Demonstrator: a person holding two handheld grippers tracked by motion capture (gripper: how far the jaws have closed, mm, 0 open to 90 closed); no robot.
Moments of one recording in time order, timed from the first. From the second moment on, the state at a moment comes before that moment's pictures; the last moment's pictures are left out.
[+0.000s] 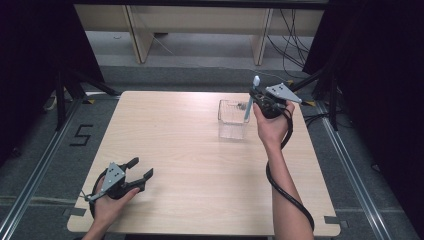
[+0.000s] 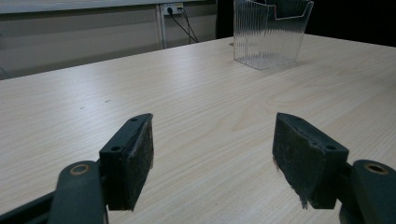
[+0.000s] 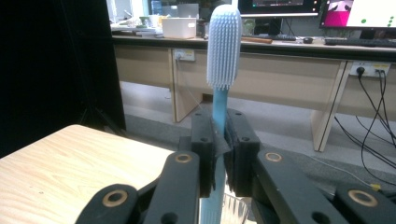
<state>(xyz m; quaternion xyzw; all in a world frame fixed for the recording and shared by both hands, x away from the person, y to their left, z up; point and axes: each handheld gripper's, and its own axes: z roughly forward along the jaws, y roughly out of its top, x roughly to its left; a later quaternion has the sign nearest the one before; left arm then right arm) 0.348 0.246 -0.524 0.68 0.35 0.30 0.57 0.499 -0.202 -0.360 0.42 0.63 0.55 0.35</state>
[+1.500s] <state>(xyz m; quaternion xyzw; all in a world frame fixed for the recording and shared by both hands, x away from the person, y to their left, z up) 0.346 0.247 -0.523 0.69 0.36 0.29 0.56 0.499 -0.197 -0.401 0.44 0.65 0.52 0.34</state>
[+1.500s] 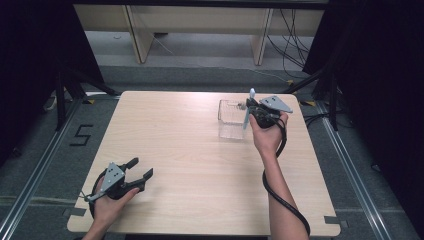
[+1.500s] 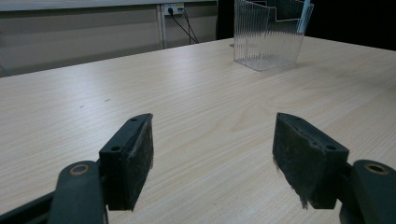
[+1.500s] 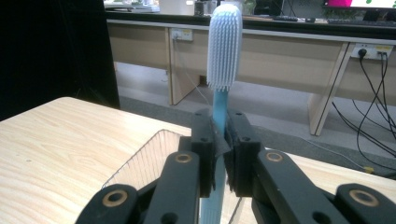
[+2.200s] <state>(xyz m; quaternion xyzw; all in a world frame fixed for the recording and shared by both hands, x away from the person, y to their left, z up) 0.346 0.247 -0.523 0.69 0.36 0.30 0.56 0.499 -0.197 -0.414 0.44 0.66 0.51 0.34</state>
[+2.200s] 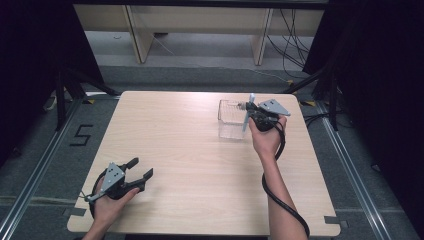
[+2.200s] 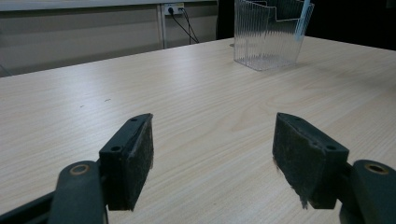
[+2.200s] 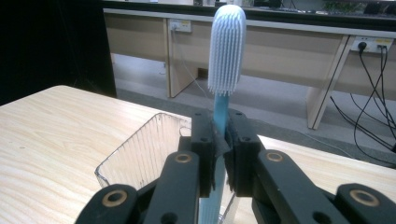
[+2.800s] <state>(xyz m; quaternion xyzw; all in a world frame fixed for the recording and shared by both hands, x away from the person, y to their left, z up) 0.346 0.247 -0.523 0.69 0.36 0.30 0.56 0.497 -0.195 -0.428 0.44 0.66 0.50 0.34</state>
